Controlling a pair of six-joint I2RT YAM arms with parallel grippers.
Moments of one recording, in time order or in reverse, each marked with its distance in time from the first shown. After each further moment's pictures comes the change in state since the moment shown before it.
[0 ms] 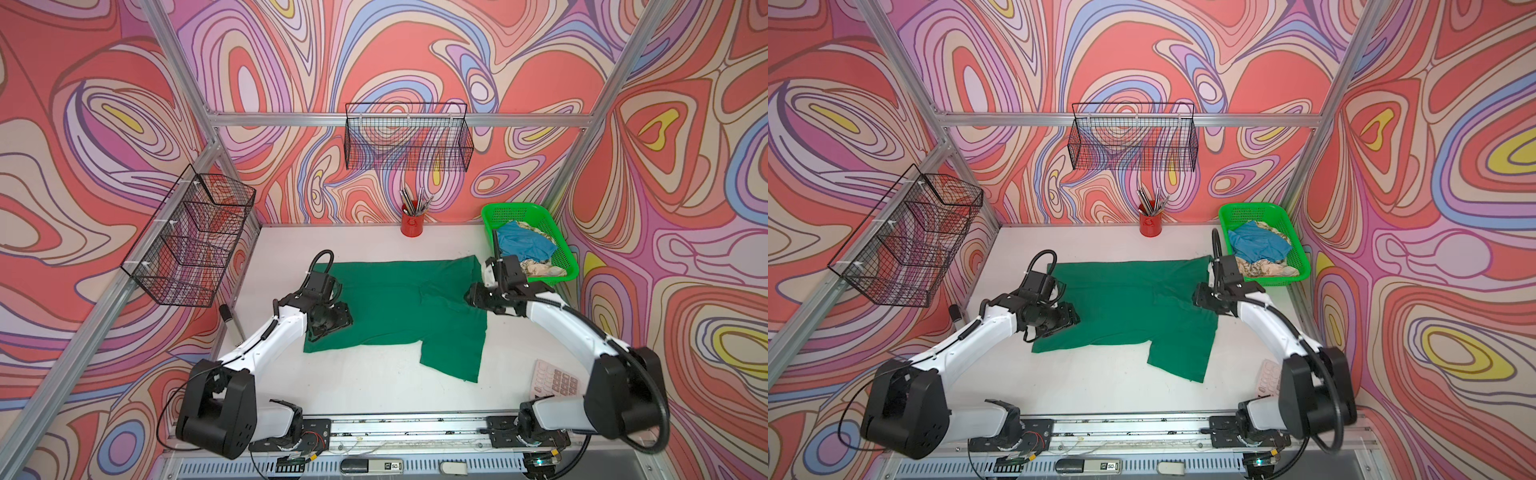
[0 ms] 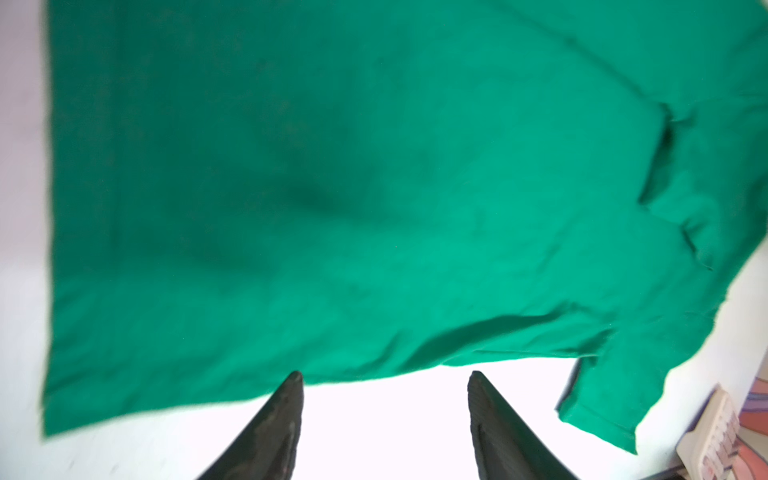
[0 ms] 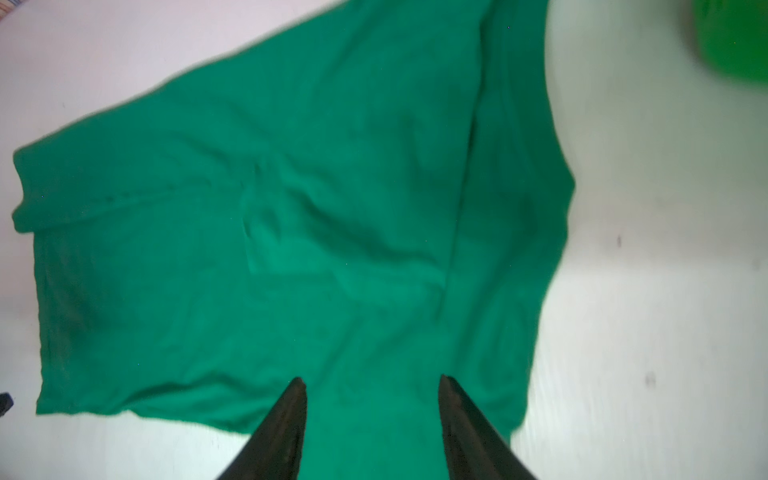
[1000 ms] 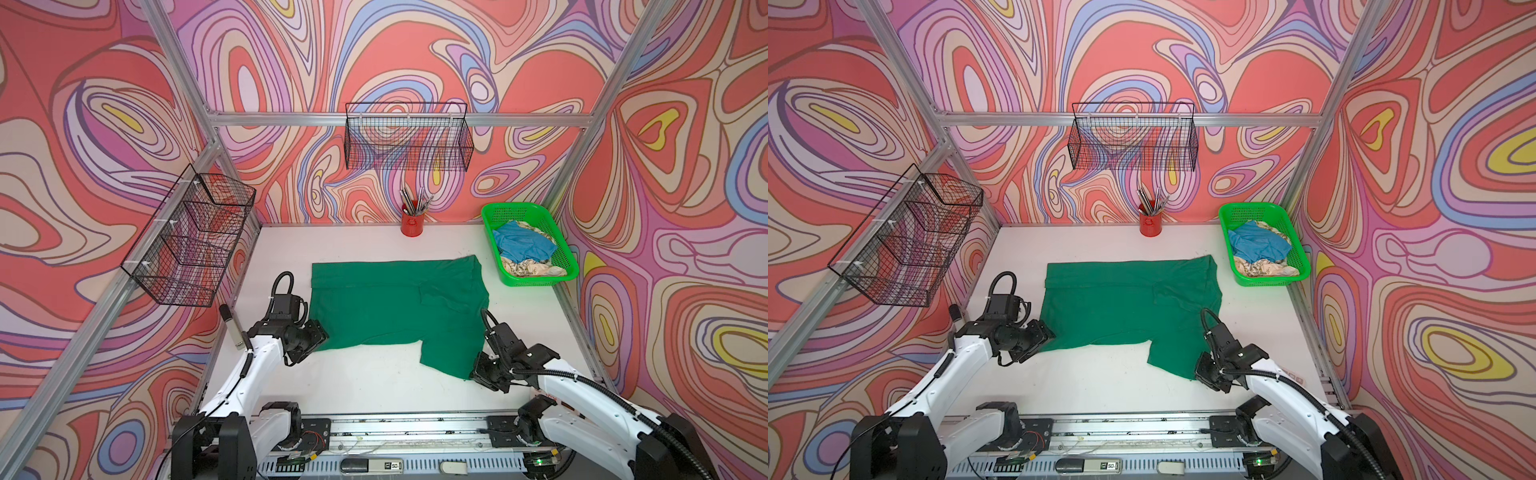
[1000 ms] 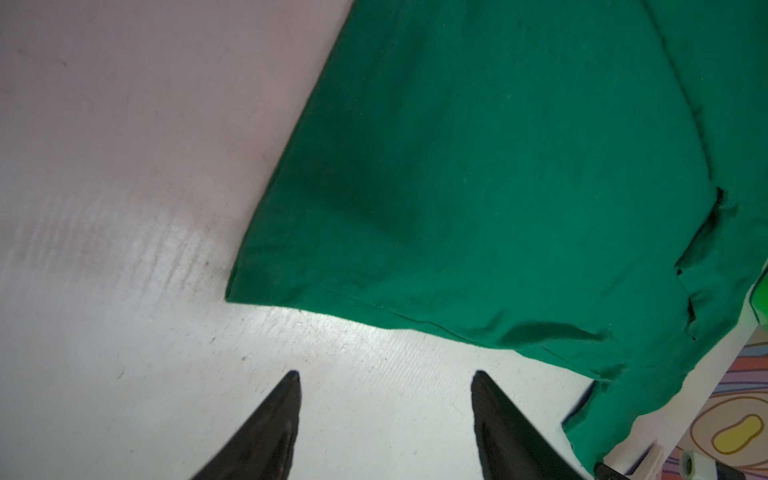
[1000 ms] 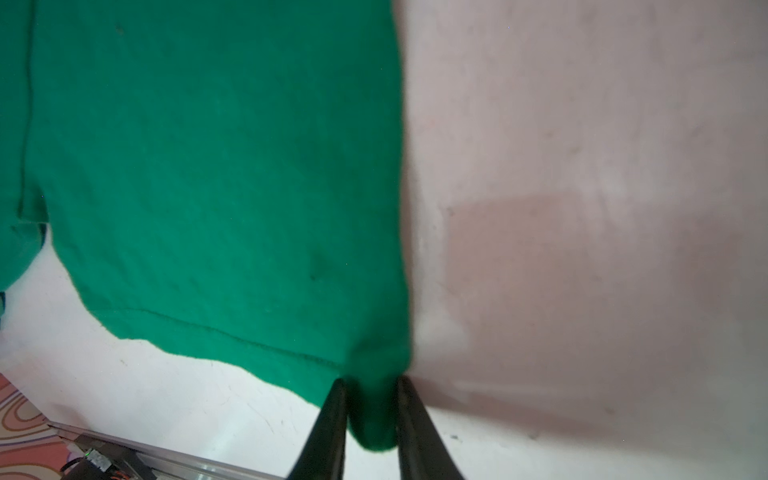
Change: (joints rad) left arm 0.257 -0.210 -0.190 -0.050 0.081 -0.043; right arm 0.261 -0.355 -0.470 -0.106 -0.052 0.509
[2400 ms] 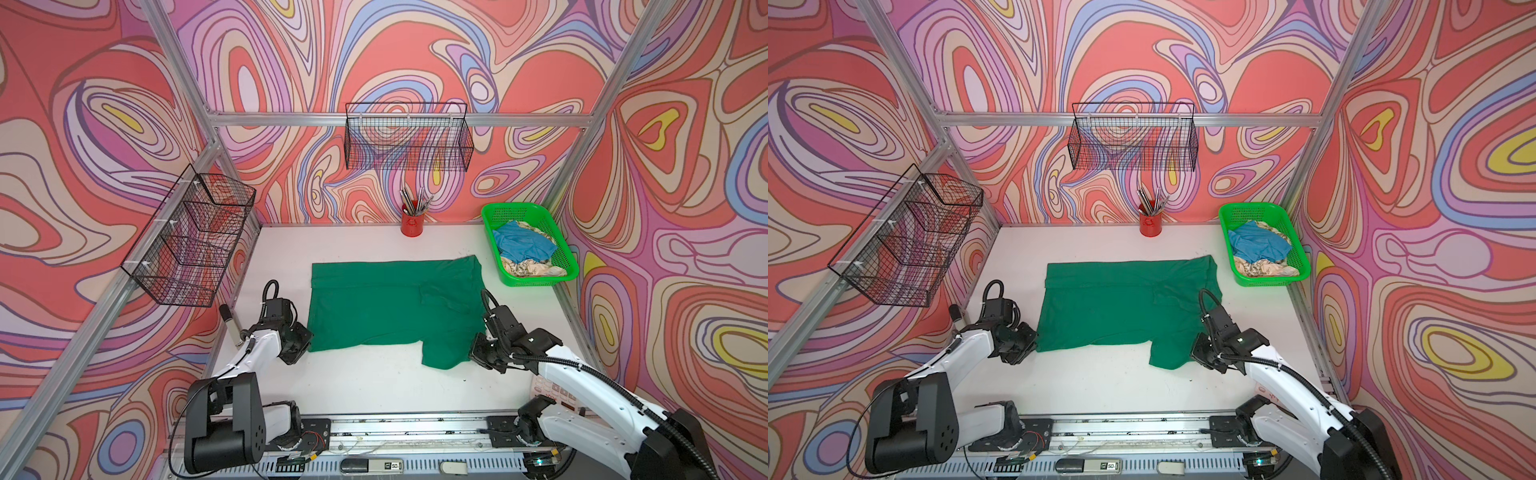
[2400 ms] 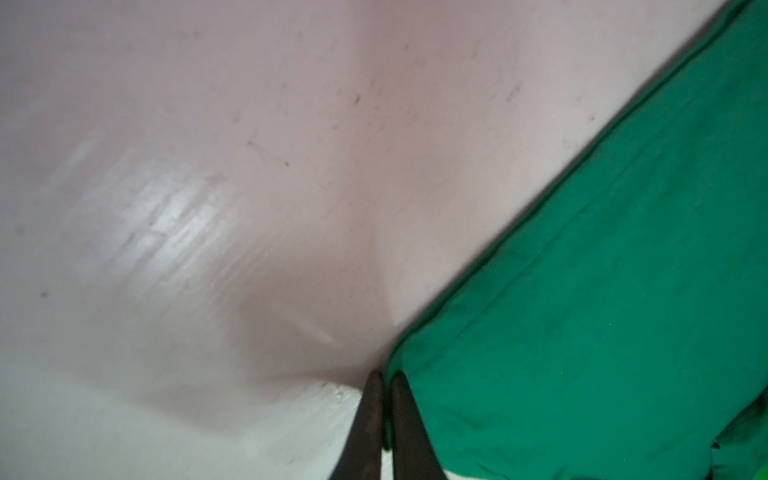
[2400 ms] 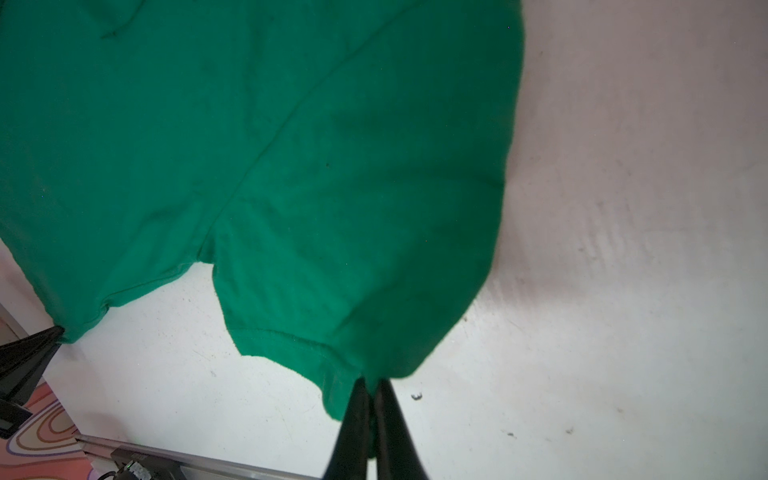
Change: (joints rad) left arm 0.146 0.166 -0.077 0.193 -0.083 -0.131; right arm 0.001 0.050 0.191 -0.043 0.077 -0.016
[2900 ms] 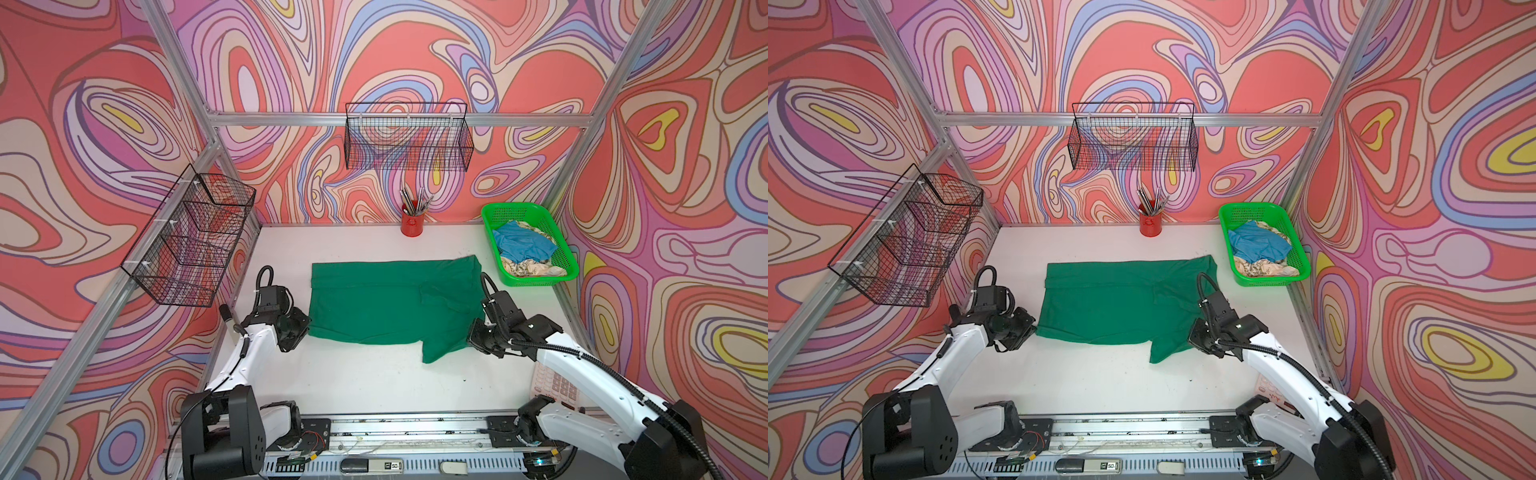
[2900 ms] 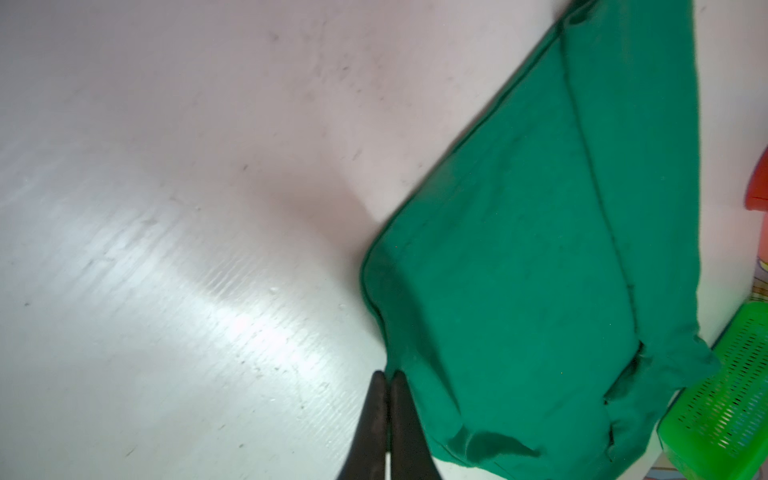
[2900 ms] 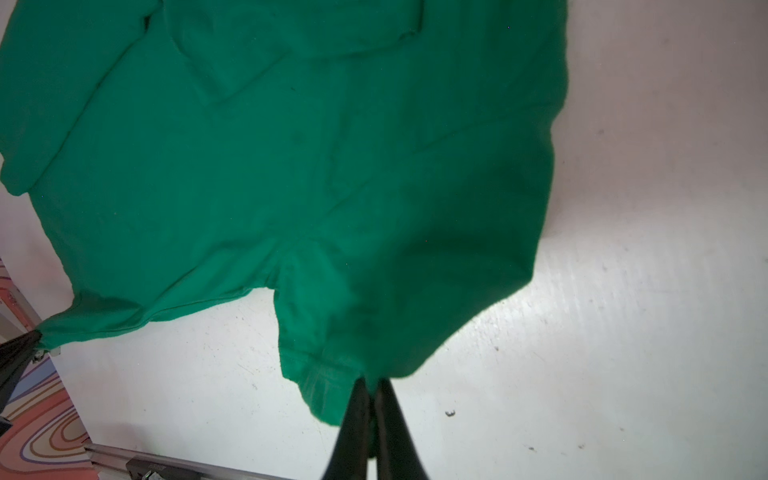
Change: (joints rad) left arm 0.000 -0.029 0.162 -0.054 0.062 -0.019; right arm -0.030 0.092 0.174 -0.026 0.044 -0.063
